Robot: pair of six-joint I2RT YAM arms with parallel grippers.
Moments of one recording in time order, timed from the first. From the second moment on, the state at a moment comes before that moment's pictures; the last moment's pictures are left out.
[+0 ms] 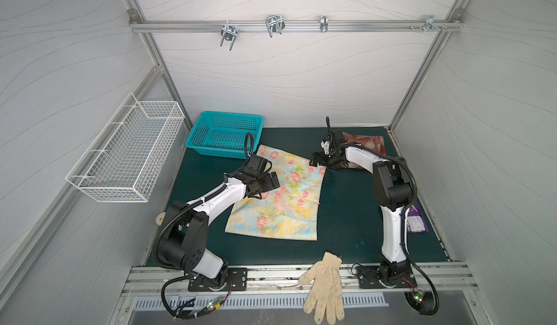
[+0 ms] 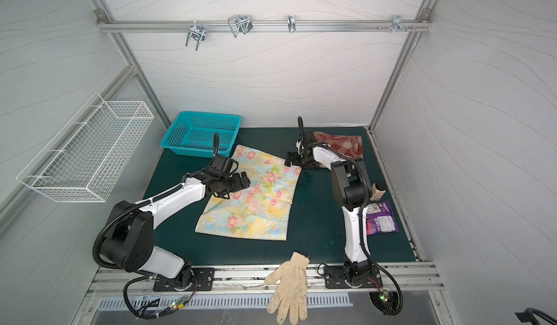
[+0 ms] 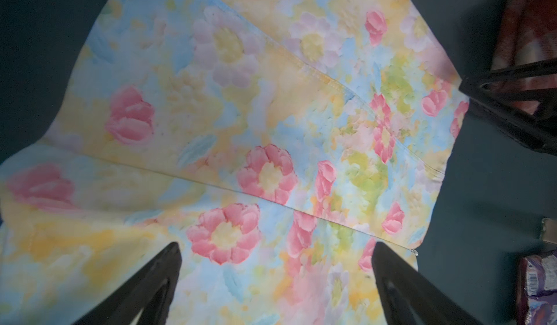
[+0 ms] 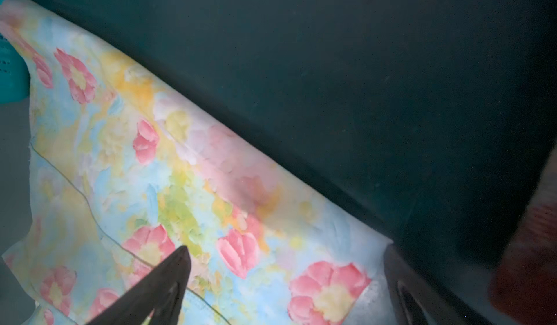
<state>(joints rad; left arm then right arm) -0.41 1.53 0.96 -0.46 0.05 -0.64 0.35 2.15 1.61 -0.56 -0.31 0.31</state>
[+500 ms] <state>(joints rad) -0.41 1.67 0.99 -0.42 0.05 -0.64 0.34 2.12 1.54 -0.49 -0.35 0.34</state>
